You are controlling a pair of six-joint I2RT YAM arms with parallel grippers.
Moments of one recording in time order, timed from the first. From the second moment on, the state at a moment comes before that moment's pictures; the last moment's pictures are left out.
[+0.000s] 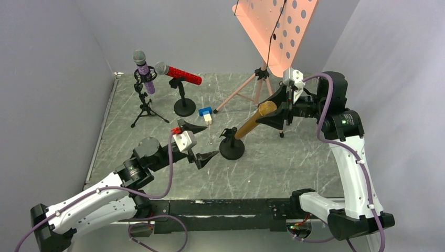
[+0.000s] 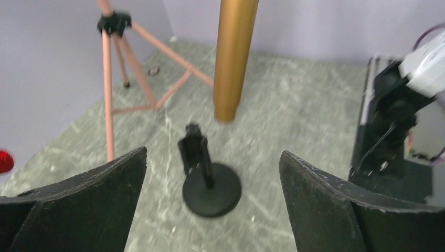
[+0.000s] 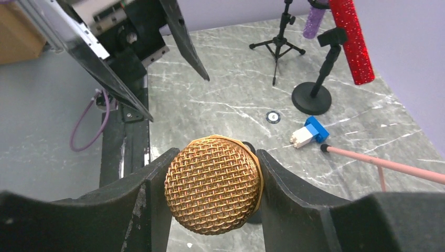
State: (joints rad) left arm -0.93 0.73 0.66 0.16 0.17 0.10; right arm 0.17 1.09 1.44 -0.75 -1.19 -0.35
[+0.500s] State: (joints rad) left arm -0.84 0.90 0.53 0.21 0.19 0.12; right arm 0.16 1.17 1.51 -0.69 -1.15 -0.27
